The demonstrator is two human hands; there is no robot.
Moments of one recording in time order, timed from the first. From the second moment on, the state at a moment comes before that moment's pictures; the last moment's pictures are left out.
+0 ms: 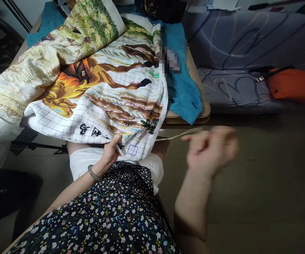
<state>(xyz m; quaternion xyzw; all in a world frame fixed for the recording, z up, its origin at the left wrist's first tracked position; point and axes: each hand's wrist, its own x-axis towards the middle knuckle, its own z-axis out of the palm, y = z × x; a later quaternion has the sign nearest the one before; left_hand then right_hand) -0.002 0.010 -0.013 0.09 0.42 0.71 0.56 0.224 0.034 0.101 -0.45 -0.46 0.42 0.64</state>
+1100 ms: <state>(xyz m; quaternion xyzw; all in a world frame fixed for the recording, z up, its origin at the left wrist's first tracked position) -0.005 0.008 -0.010 0.08 0.40 0.70 0.58 0.088 0.011 0.023 -0.58 -0.69 0.29 0.31</state>
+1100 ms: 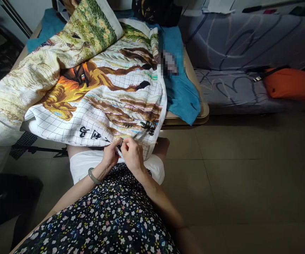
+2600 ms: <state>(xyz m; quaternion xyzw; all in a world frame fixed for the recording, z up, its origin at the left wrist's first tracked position) -0.007 0.009 -0.004 0.08 0.43 0.67 0.60 0.084 0.017 0.018 -0.55 -0.60 0.42 0.39</state>
